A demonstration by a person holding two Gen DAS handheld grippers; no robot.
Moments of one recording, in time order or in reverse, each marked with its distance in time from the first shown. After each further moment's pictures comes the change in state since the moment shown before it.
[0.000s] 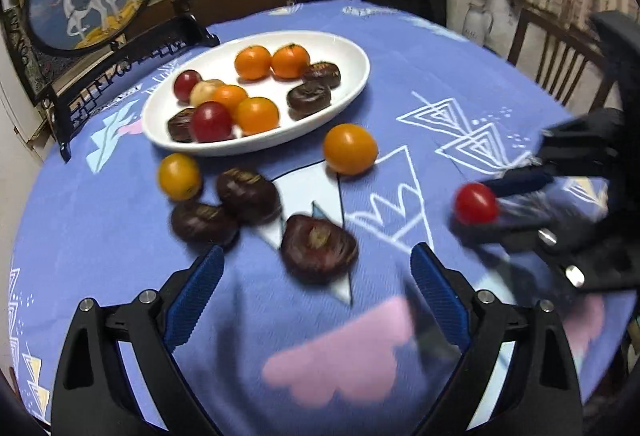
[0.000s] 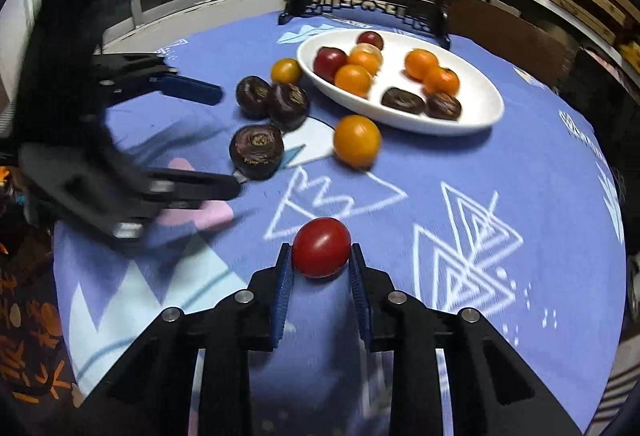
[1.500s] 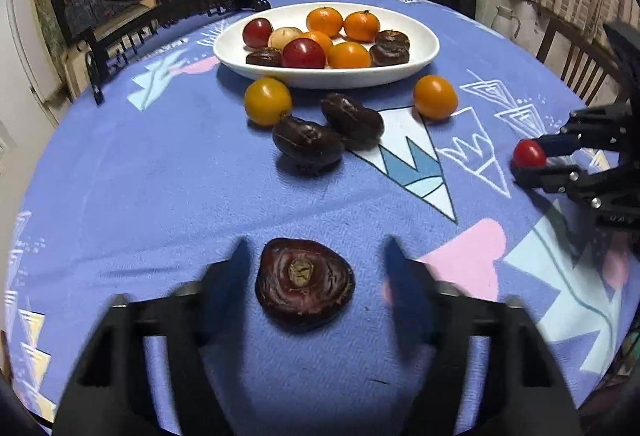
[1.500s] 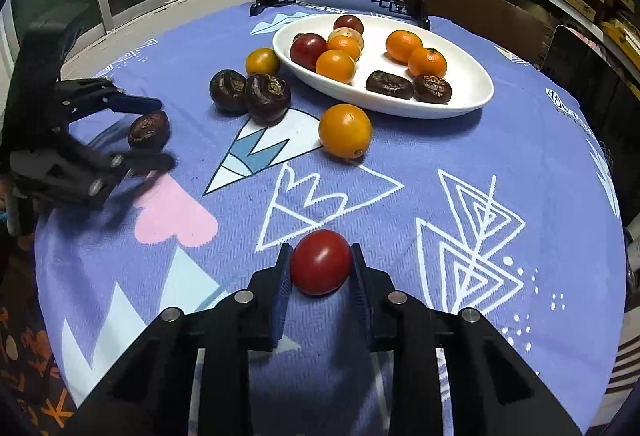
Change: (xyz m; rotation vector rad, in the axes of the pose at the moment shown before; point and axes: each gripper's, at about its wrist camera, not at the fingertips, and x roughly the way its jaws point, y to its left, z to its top) left arm -0.015 0.069 -0.054 -0.113 0.020 -0.001; right arm 0.021 0.004 0.011 0.066 0.046 -0.062
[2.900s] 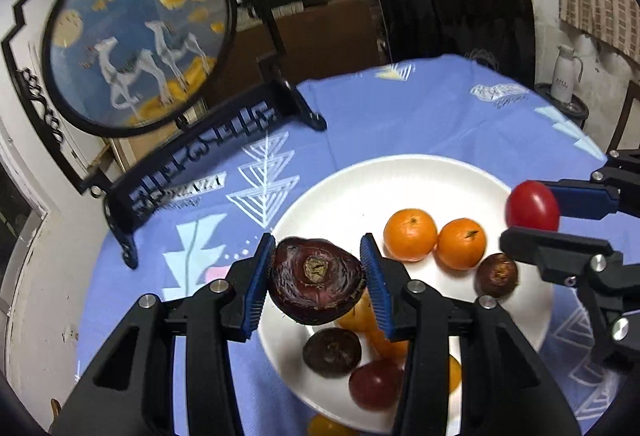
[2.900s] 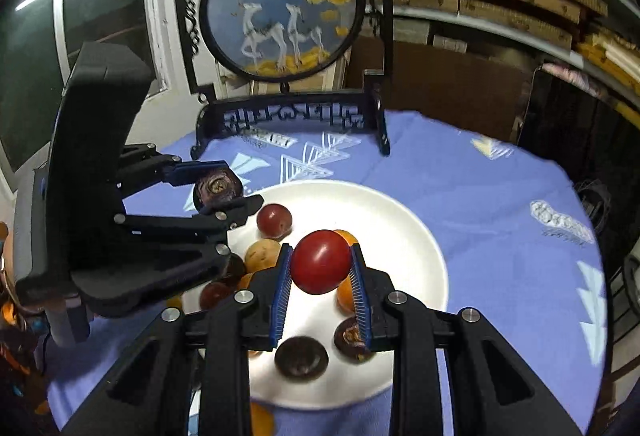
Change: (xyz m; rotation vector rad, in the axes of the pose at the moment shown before) left arm 0.060 0.014 0.219 0.027 -0.132 0.268; right arm 0.028 -0.093 0.183 0.134 -0.239 -0.017
